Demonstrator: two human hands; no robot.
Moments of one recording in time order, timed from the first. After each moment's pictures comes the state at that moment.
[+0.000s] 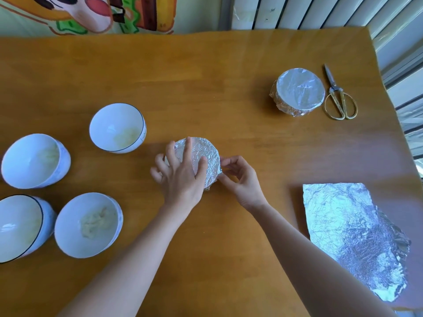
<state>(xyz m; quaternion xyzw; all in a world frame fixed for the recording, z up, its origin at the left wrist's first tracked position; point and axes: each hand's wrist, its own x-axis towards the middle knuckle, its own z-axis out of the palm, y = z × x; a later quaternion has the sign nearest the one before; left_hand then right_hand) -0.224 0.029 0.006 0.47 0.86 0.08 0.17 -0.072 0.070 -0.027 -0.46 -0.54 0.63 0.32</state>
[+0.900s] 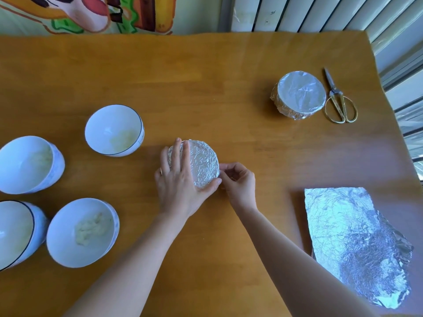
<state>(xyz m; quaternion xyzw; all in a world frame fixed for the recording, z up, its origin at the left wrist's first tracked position) -0.232 0.023 -0.006 0.56 0.82 0.07 0.09 -0.096 0.066 -0.032 -0.58 -0.46 0.58 0.34</state>
